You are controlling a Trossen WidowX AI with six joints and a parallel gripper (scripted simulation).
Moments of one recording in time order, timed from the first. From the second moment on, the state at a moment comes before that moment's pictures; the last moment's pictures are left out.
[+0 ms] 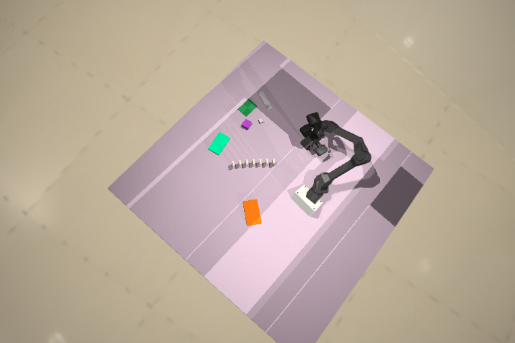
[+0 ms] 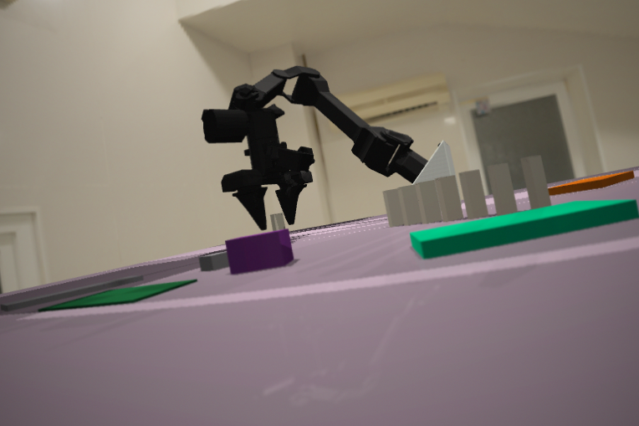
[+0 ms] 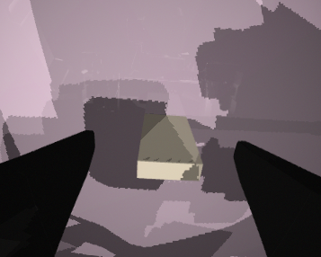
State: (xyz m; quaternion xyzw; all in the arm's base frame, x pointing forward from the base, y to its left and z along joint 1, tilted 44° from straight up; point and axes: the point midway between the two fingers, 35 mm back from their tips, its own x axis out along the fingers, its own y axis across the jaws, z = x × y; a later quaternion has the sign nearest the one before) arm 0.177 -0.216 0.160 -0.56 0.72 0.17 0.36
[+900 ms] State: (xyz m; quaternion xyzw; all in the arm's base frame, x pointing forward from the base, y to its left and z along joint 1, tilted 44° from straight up) arm 0.198 -0.178 0.195 -0.58 0.70 0.17 0.38
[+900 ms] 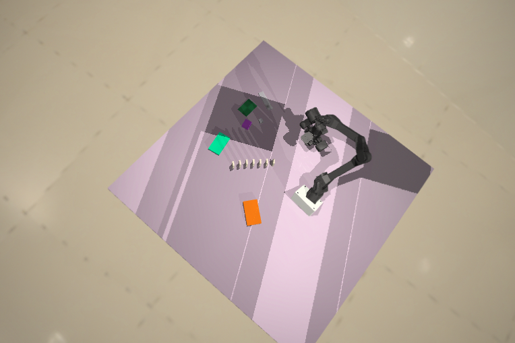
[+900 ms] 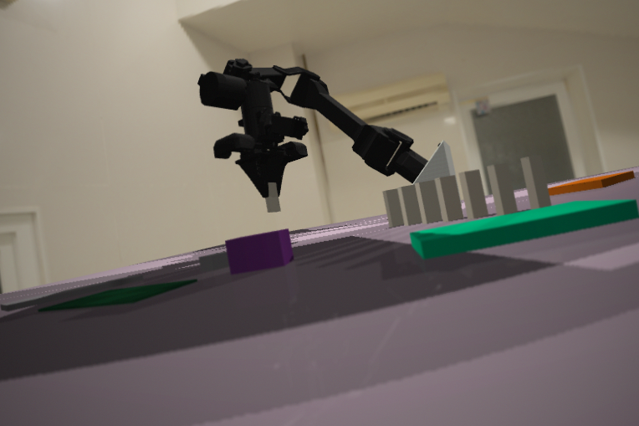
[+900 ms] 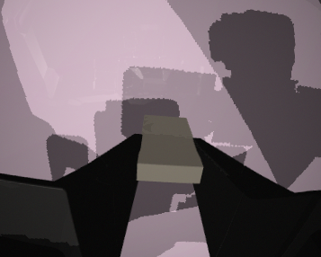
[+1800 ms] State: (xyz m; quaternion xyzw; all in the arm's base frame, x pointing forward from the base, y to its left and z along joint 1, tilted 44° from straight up) arm 0.241 -0.072 0.202 -0.55 0.71 0.12 0.43
